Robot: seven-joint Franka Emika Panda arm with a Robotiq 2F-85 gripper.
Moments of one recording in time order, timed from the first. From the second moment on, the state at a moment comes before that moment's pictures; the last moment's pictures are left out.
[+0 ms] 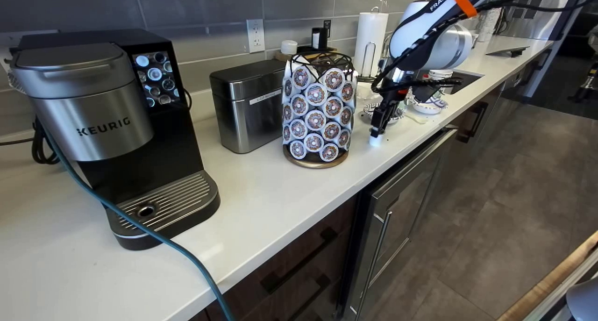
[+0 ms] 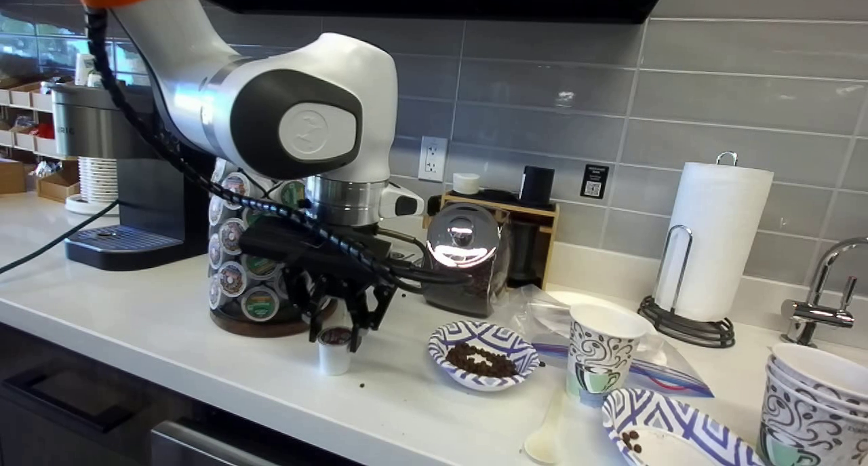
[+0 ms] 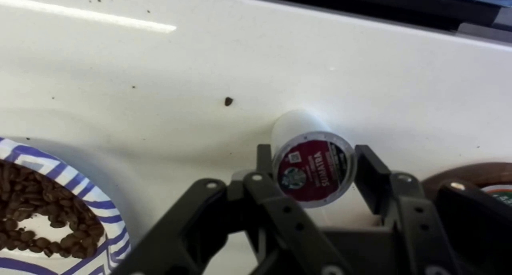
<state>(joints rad) -0.02 0.23 0.08 -2.24 0.13 2.57 -0.49</state>
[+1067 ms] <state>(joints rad) -0.10 0.02 0.07 -2.25 0.59 2.42 -0.64</state>
